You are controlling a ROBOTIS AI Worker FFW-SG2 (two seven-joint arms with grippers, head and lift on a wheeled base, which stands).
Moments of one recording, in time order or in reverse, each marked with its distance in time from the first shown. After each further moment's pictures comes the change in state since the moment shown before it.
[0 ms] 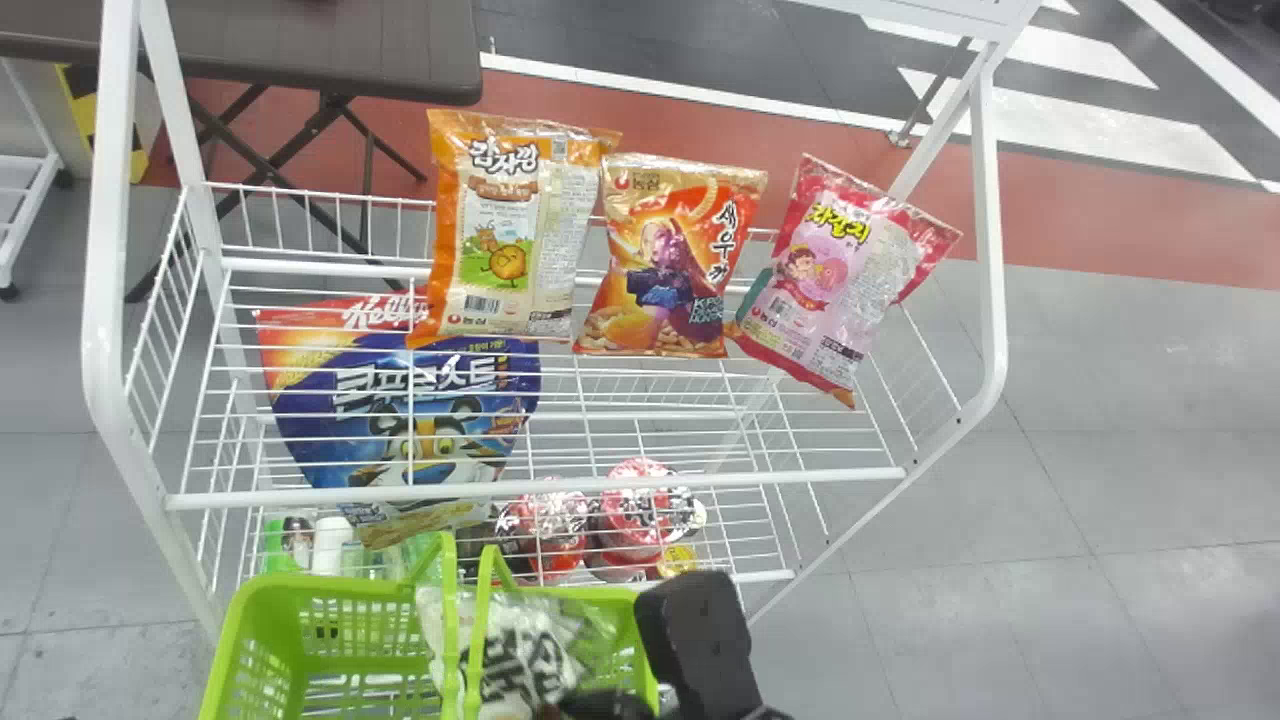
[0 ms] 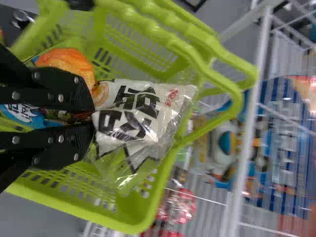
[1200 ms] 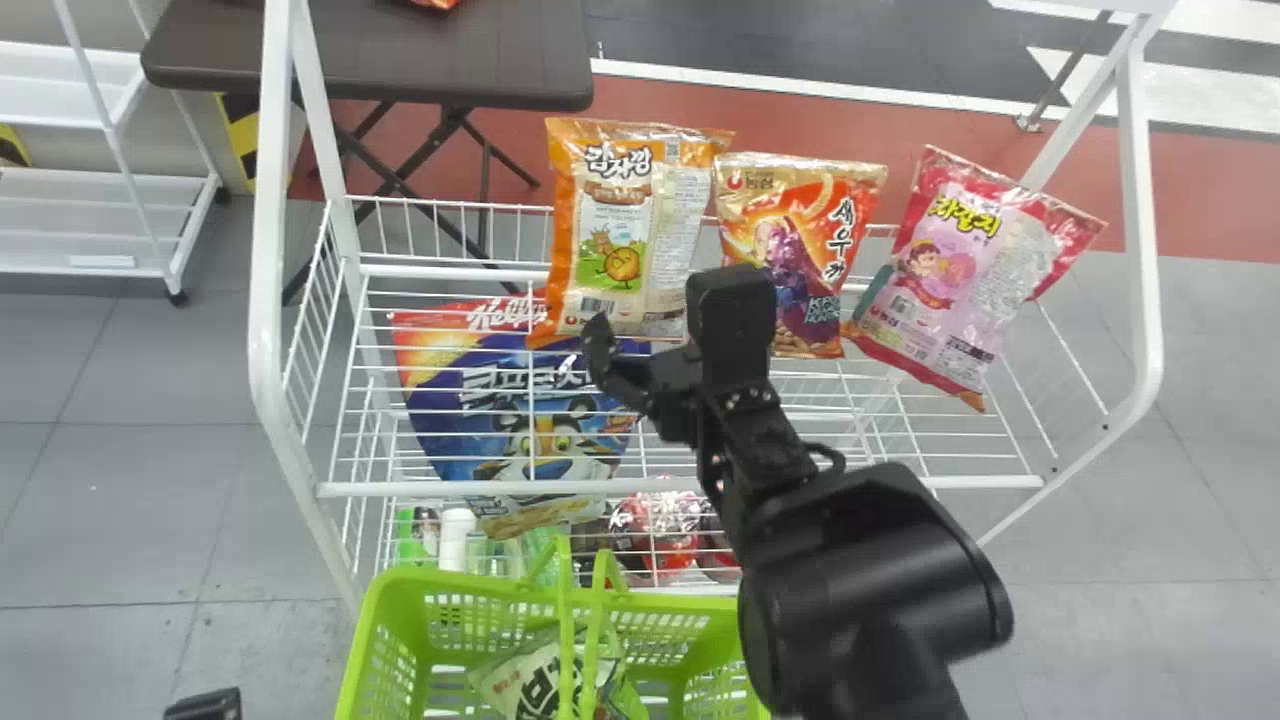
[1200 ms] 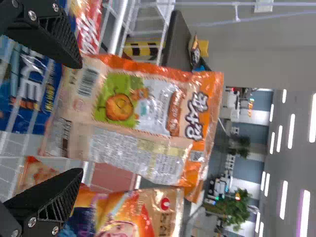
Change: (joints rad) left arm 0.008 0.010 0.012 -0.005 -0.001 0.003 -0.001; right arm -0.624 0.151 -0.008 0.747 0.007 -0.759 -0.273
